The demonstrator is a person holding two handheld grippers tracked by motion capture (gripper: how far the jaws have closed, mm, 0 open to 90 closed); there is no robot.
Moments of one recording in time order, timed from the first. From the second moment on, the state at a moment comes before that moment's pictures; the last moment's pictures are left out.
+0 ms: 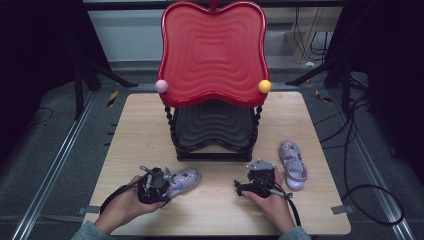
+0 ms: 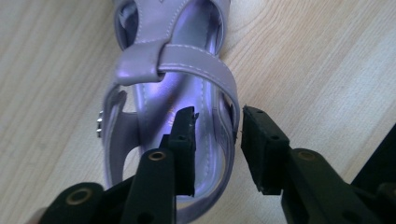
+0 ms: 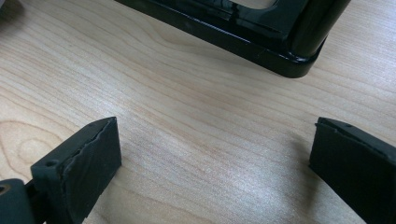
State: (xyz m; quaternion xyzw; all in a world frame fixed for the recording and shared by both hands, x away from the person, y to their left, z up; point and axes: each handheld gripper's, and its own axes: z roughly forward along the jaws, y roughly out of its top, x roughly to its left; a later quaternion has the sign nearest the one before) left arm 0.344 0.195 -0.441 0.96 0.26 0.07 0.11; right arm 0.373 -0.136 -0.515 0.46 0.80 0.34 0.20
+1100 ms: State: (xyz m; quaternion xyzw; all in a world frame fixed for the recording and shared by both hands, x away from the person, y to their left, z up) left arm 0.355 0.212 -0.428 0.93 0.29 -0.02 0.23; right arm 0.373 -0.136 -0.515 0.46 0.80 0.34 0.20
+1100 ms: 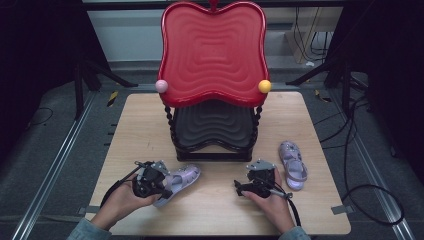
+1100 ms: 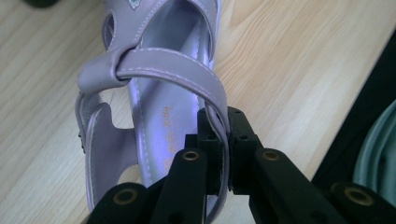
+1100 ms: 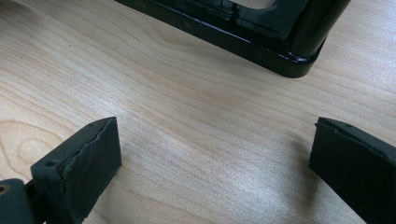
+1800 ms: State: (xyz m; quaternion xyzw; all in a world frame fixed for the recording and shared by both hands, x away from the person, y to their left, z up) left arm 0.361 0.181 -0.383 0.88 0.30 -0.01 0.36; right arm 0.373 -0.136 -0.515 0.46 0.80 0.34 0.20
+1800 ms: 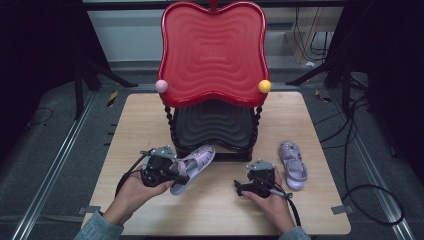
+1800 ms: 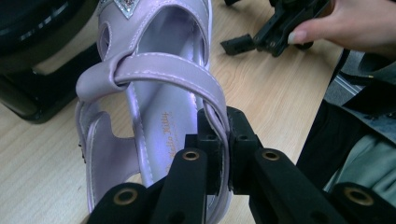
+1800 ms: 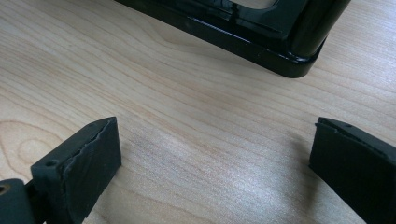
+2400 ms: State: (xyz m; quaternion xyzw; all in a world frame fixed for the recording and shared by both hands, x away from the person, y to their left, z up) left arm 0.367 0.170 -0.365 0.86 0.31 -0.01 0.40; right arm 0.372 -0.136 -0.515 0.46 0.80 0.34 0.20
